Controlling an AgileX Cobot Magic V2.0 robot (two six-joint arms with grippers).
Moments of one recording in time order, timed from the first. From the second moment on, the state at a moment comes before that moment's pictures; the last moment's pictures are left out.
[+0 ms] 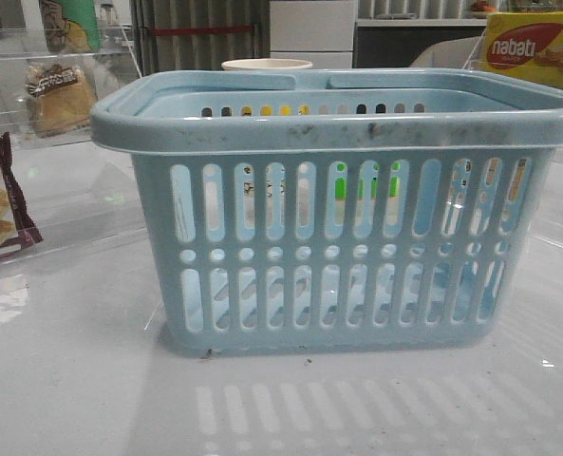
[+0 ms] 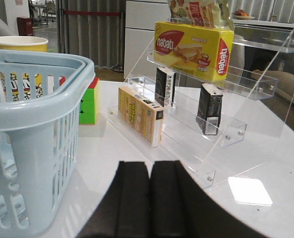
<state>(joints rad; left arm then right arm) -0.04 -0.01 0.01 -0.07 0.04 0.09 -0.01 -0.01 0.03 0.00 0.03 -0.02</state>
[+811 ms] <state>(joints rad) -0.04 -0.01 -0.04 -0.07 0.03 0.09 -0.01 -0.01 -0.01 0.00 0.05 -0.02</state>
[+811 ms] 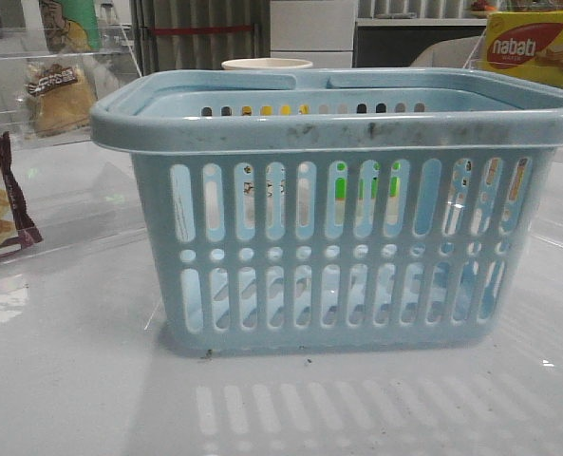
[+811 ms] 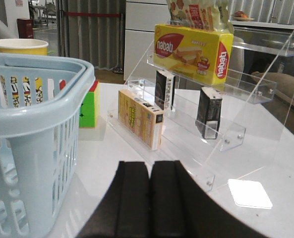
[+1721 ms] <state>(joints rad) -0.04 0.53 -0.72 -0.07 0.56 0.09 -0.01 0.49 -0.70 0.00 0.66 -0.02</state>
